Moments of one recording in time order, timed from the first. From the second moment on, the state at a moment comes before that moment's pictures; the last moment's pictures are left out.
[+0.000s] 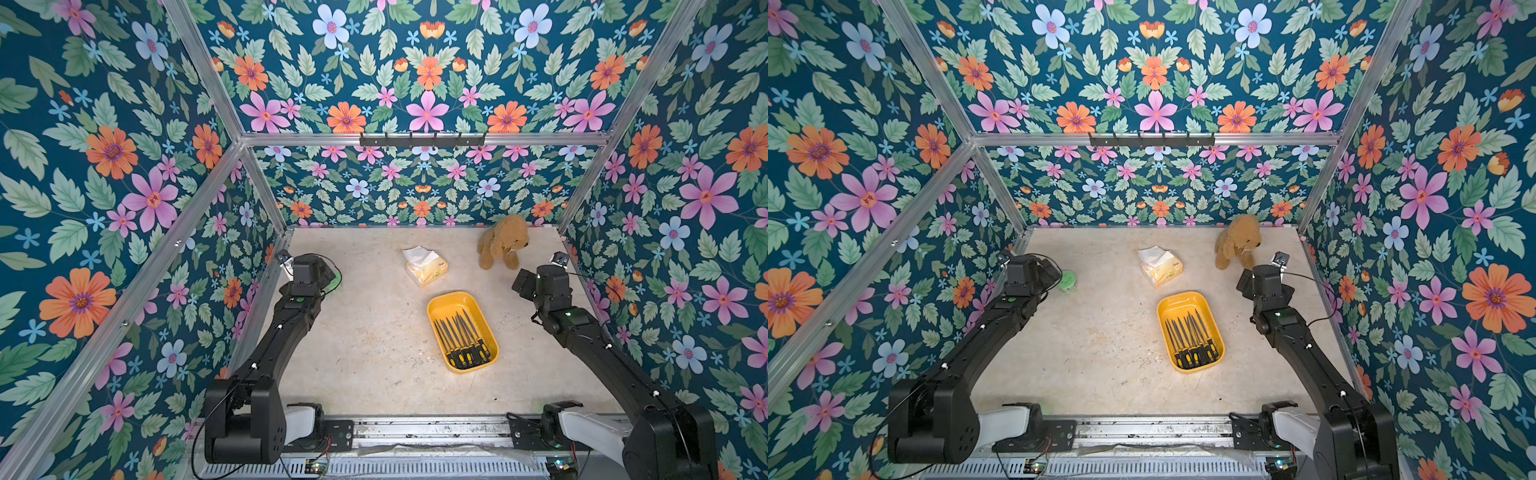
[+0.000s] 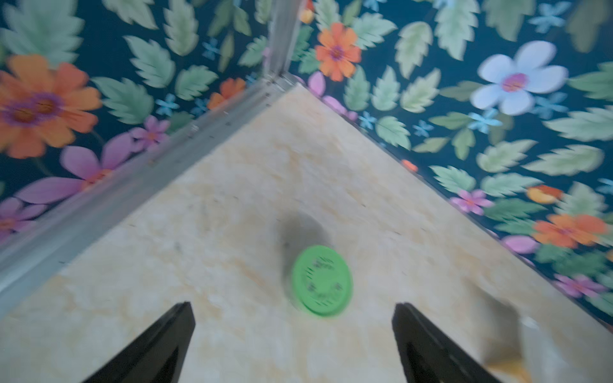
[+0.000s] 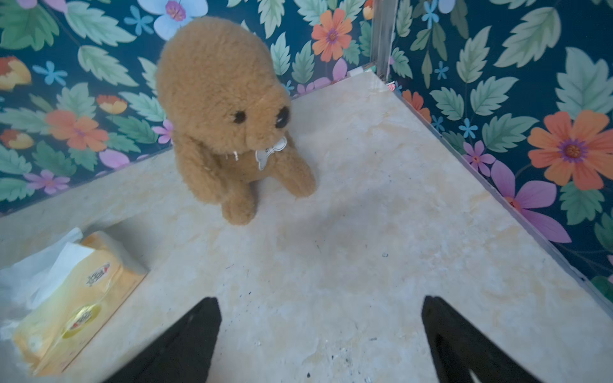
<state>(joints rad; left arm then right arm) -0.06 1.29 0.76 -0.04 -0.43 -0.54 0.20 1.10 0.66 -0.06 0.42 0.41</state>
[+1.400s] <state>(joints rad) -0.02 1.60 0.26 1.14 -0.29 -0.07 0.04 1.40 0.18 1.10 0.44 0.22</state>
